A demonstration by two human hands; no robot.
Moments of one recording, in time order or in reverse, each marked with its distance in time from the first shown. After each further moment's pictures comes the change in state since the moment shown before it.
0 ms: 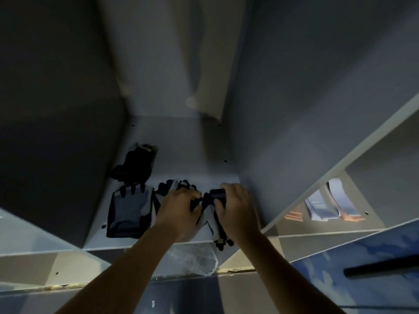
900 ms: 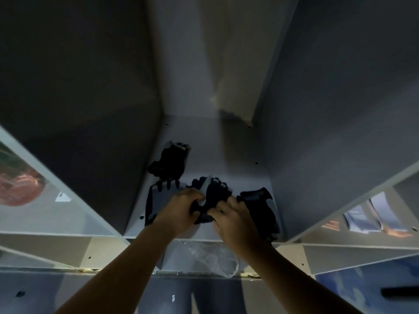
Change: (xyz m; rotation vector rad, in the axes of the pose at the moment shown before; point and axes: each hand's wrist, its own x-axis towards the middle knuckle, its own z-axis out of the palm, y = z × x) left_hand -0.024 -0.068 -0.037 0.026 -0.059 -0.007; right_hand -0.013 -0.047 0.051 -0.213 0.007 -0.519
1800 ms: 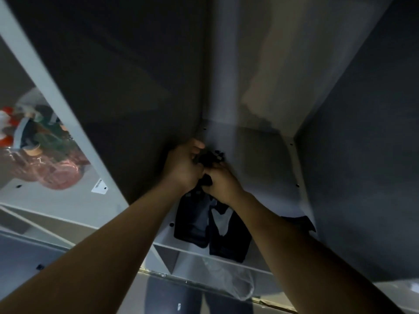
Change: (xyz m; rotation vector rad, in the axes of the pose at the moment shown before) left_hand 0.046 -0.041 -0.103 -0.455 0.486 -0.290; right_hand 0.198 -0.017 0.082 0.447 -0.273 -0.088
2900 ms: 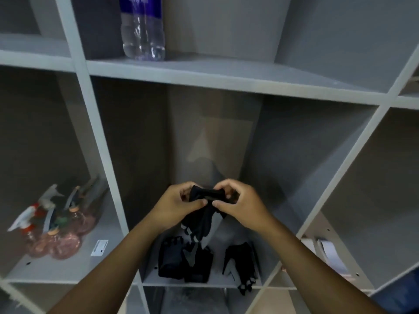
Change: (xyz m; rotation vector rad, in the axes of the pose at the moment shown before) left_hand -0.111 0.207 -0.105 -0.350 -0.439 0.361; right_hand -0.188 -0.182 -0.319 0.393 0.440 0.106
